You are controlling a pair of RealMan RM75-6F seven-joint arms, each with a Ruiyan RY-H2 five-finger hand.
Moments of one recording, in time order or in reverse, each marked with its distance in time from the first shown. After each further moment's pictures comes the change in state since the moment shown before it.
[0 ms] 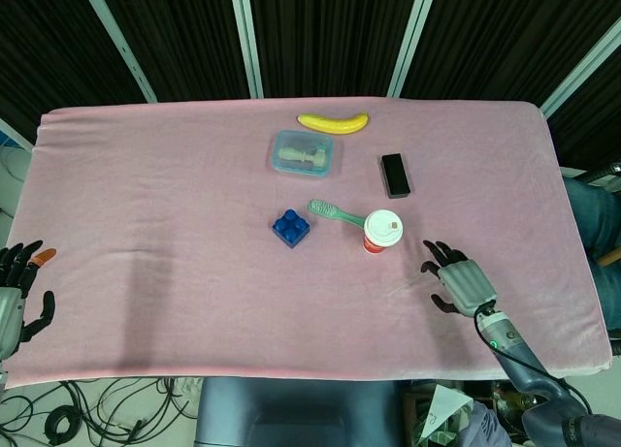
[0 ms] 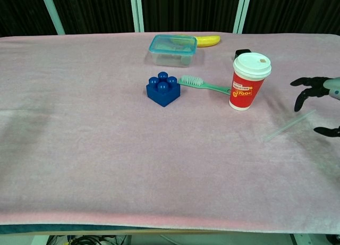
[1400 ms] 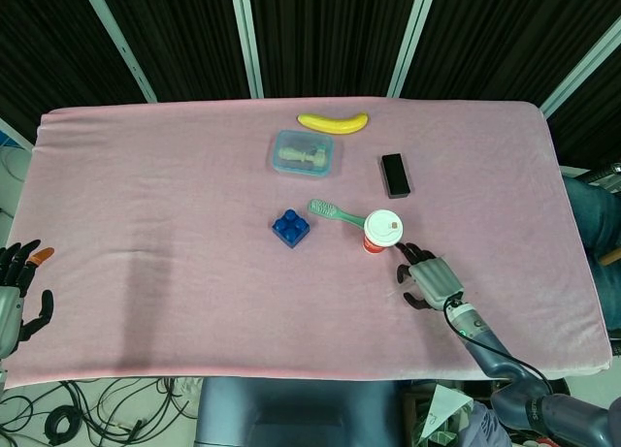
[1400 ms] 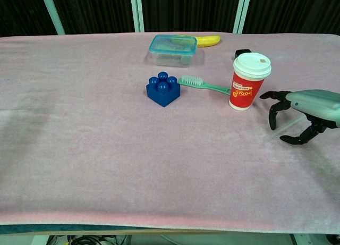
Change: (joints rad) left arm 0.000 -0.002 -0.006 -0.002 -0.014 -0.003 0.008; right arm 0.062 -0.151 0.032 0.151 -0.008 -0.095 0.084
